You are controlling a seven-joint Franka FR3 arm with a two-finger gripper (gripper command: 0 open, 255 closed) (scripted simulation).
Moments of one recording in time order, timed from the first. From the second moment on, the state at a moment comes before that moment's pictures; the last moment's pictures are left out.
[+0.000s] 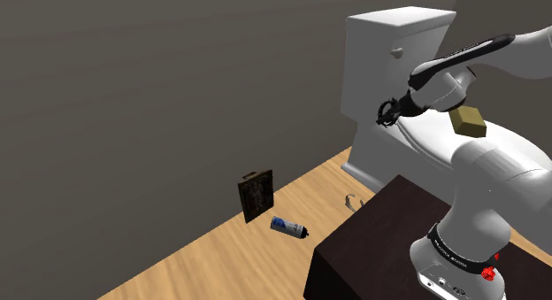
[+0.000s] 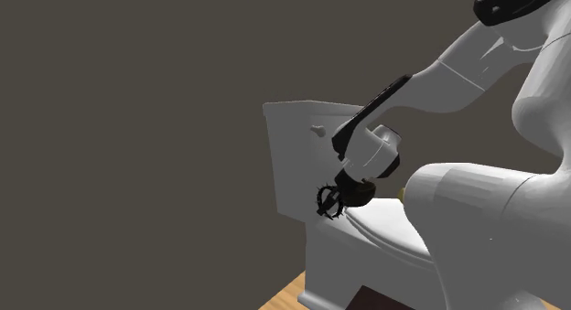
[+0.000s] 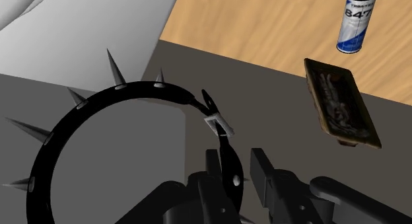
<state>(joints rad) 1.04 -0.56 -1.87 -2.43 0.22 2.84 -1.46</state>
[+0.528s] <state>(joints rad) 0.90 -0.49 -1.72 -2.42 0.25 2.75 -1.43</state>
